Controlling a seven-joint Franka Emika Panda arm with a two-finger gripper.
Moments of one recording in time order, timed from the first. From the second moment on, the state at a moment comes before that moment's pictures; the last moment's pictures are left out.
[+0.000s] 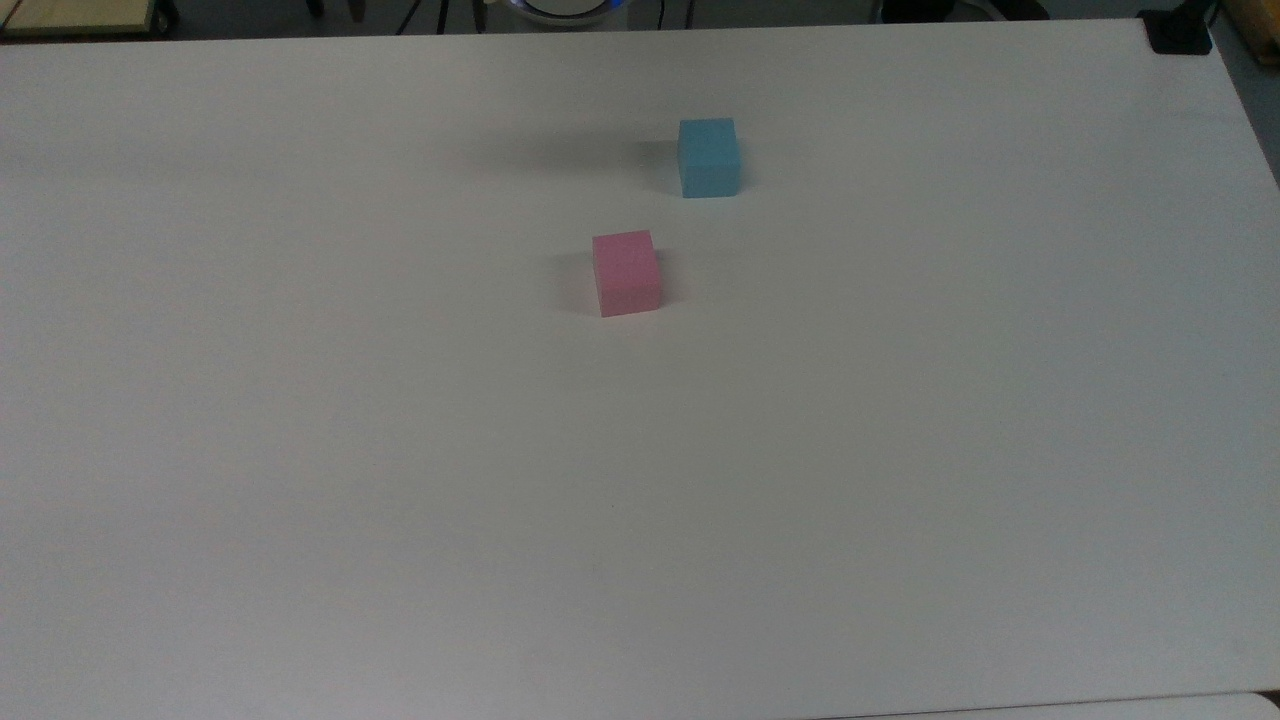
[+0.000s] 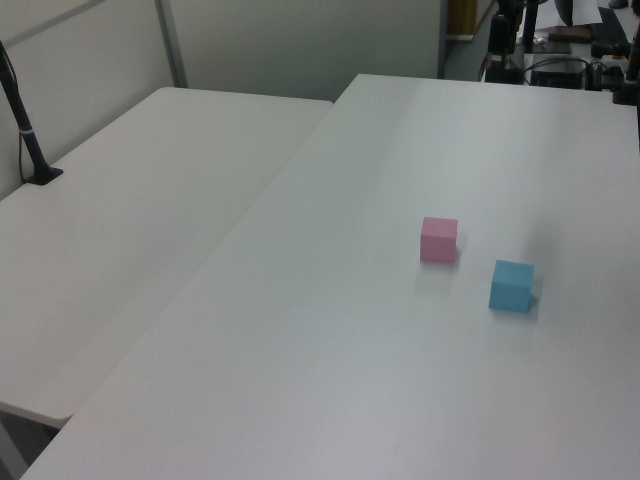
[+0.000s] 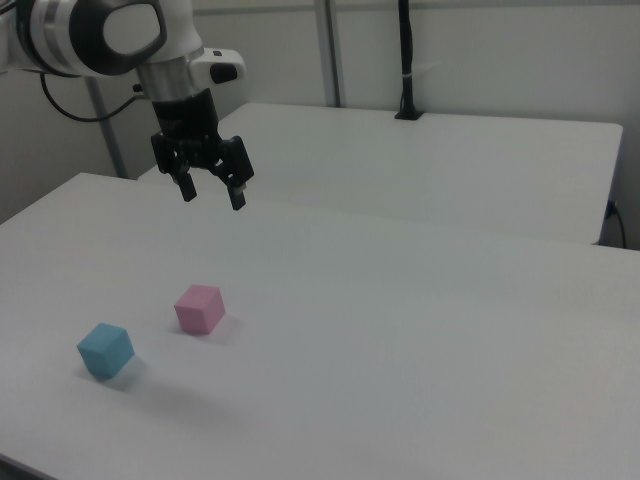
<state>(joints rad) -0.01 -0.10 -0.07 -1.74 -0.06 1.68 -0.07</state>
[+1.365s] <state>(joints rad) 0.23 -0.13 -0.06 -1.78 -0.05 1.64 0.10</state>
